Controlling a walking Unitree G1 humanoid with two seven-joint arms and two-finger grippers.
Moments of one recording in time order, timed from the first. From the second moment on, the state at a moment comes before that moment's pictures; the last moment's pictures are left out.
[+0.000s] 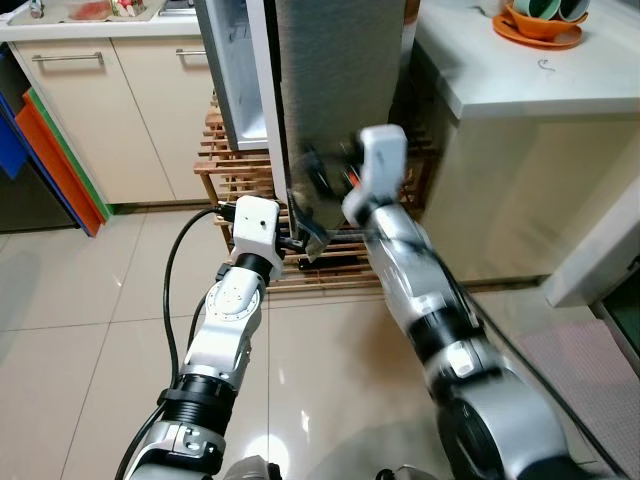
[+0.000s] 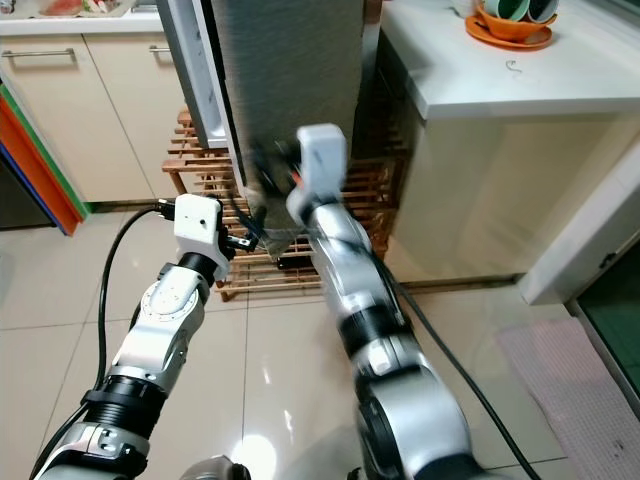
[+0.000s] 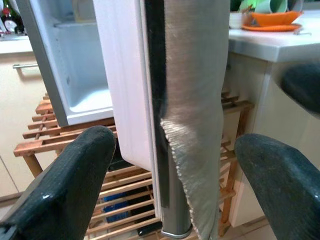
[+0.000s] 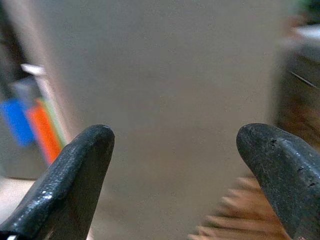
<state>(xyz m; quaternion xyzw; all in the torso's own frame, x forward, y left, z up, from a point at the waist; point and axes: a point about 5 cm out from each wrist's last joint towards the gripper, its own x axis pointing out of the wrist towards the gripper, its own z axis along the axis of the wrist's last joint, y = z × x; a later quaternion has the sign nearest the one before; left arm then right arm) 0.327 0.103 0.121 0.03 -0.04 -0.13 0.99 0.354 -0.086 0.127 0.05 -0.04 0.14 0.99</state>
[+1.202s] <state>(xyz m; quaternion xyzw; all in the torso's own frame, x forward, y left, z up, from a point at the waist) 0.326 0.111 0.125 0.04 -0.04 -0.11 0.99 0.360 -0.091 0.137 0.02 -0.04 0.13 0.99</state>
